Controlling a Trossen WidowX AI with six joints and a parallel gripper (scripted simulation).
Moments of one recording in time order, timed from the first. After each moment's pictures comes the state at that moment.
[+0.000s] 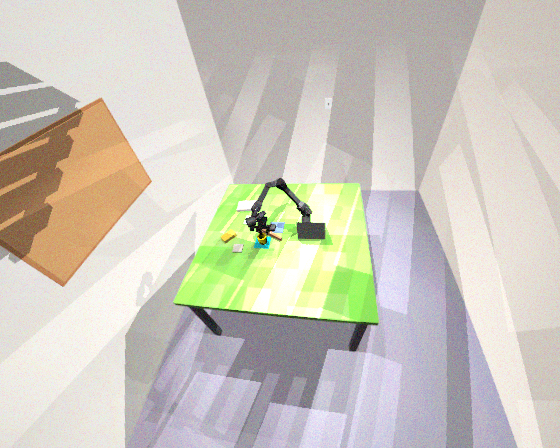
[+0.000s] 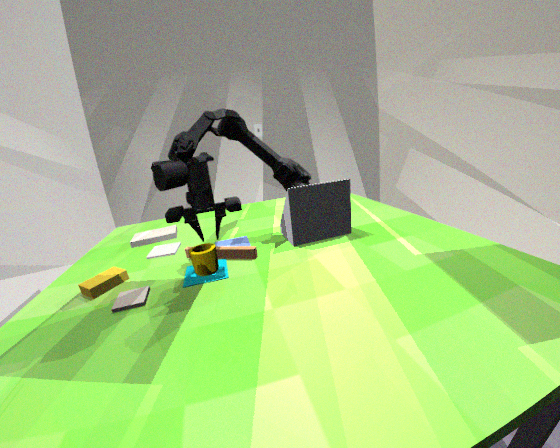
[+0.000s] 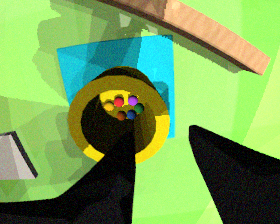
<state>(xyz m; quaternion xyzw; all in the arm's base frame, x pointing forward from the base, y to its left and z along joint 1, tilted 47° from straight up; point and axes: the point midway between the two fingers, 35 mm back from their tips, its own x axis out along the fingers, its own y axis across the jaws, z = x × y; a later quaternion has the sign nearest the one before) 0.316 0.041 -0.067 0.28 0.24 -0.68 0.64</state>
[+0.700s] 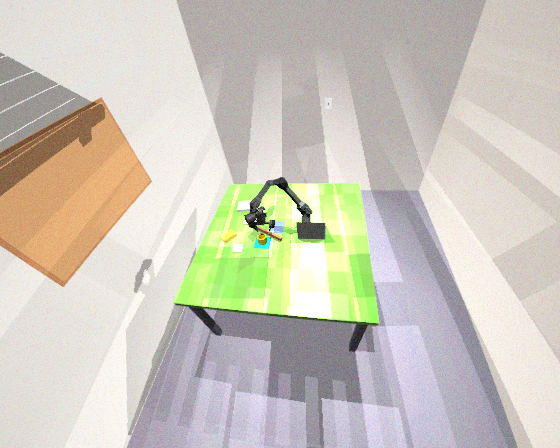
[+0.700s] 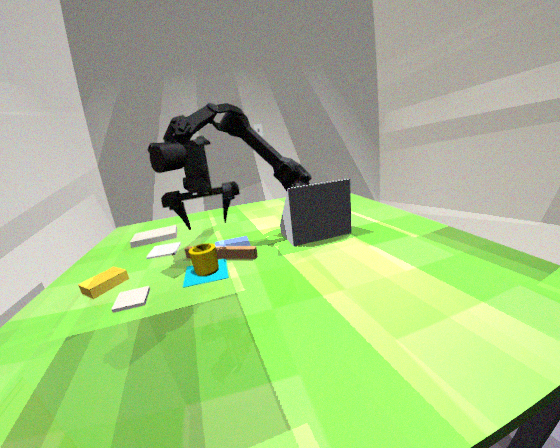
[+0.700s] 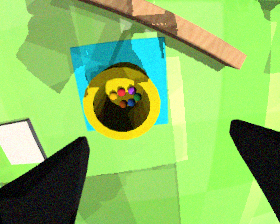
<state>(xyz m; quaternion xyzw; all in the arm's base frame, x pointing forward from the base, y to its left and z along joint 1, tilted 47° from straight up) 0.317 0.070 -0.039 0.28 0.24 -0.68 0.64</state>
